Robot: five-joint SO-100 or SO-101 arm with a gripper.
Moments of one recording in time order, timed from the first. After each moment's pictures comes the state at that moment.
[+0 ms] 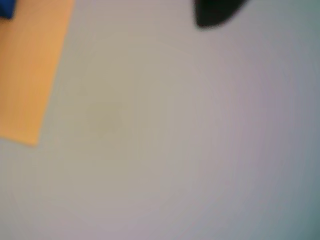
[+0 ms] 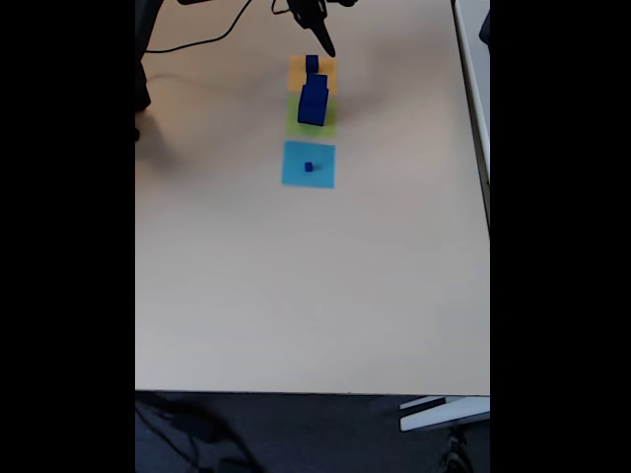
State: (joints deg) arm -26.5 57.5 62.2 50.4 103.4
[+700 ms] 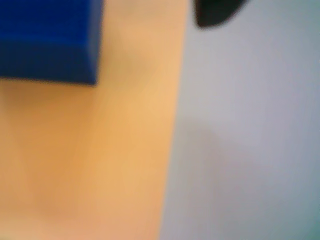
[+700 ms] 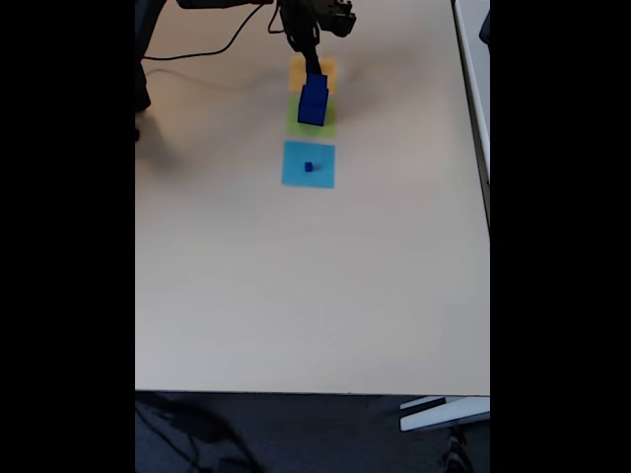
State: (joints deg) arm -23.3 57.0 69.4 50.4 103.6
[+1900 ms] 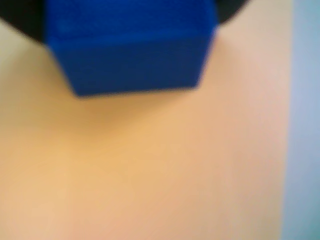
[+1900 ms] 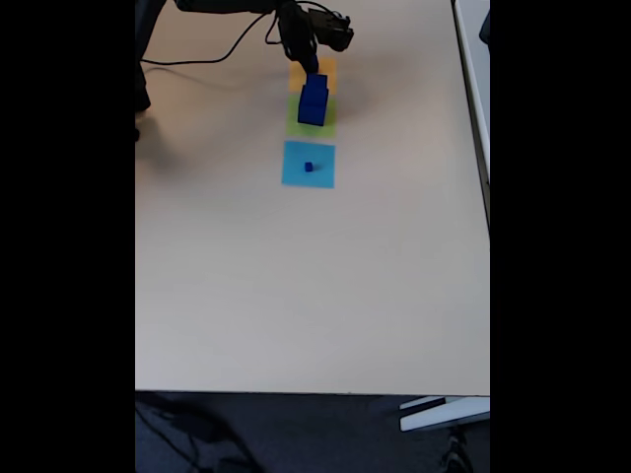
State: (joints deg) arm -21.8 57.8 74.2 50.2 102.9
